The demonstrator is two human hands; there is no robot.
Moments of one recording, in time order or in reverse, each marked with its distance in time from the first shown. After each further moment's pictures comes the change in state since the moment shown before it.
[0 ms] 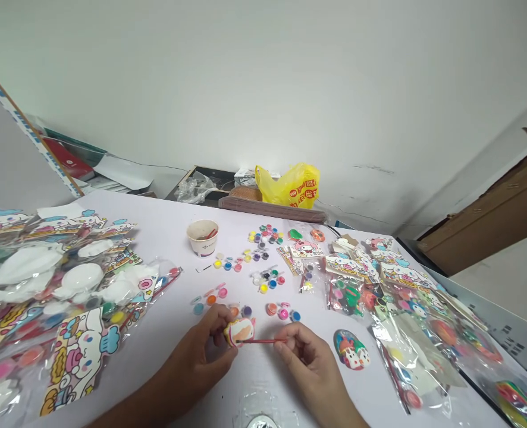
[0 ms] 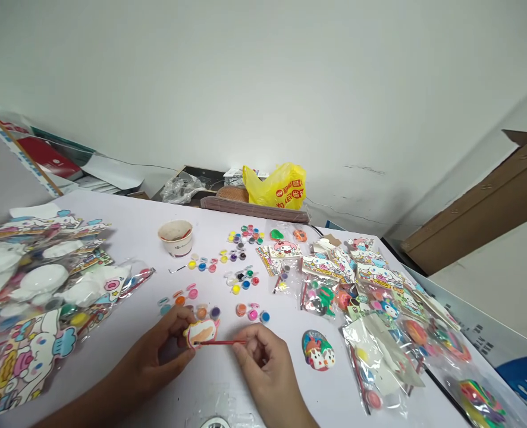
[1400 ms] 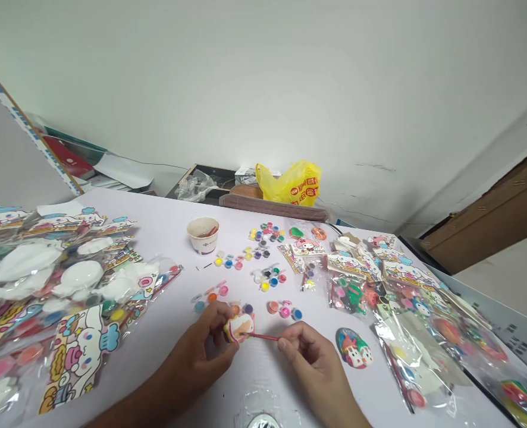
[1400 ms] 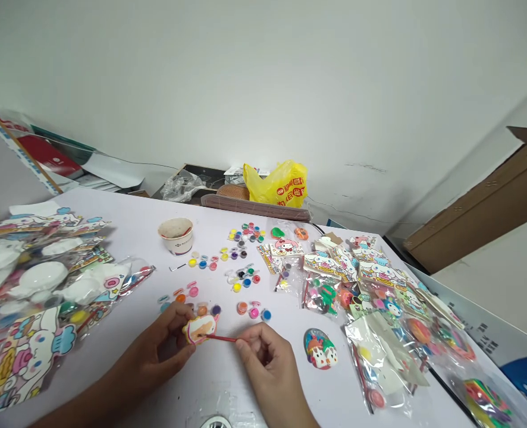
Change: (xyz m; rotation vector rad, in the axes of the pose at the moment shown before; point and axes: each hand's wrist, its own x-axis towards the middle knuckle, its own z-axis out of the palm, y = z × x) left_hand -0.001 0.002 0.001 0.010 0.046 -0.049; right_hand -0.003 -0.001 0.002 -0.013 0.063 0.016
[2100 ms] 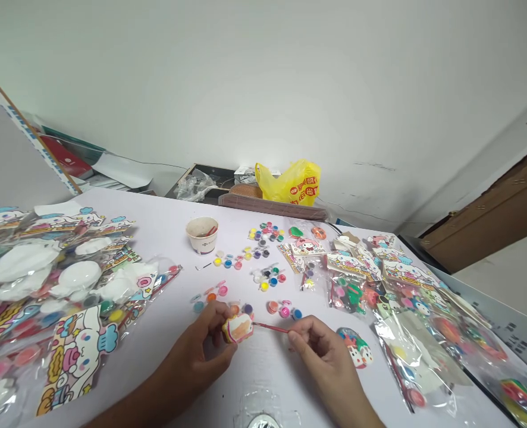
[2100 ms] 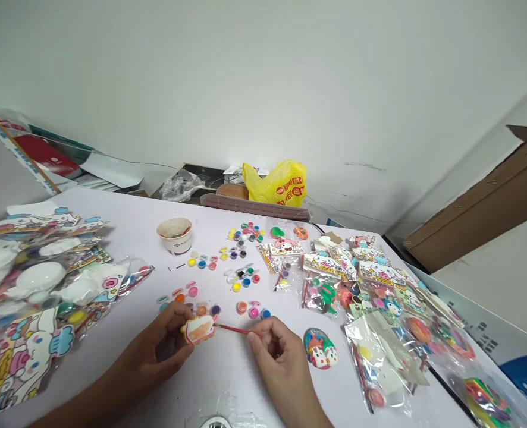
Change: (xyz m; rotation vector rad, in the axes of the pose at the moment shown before) left_hand -0.001 -0.002 -0.001 0.005 0.000 0.016; right_hand 0.001 0.003 -0.009 -0.046 0.023 -0.017
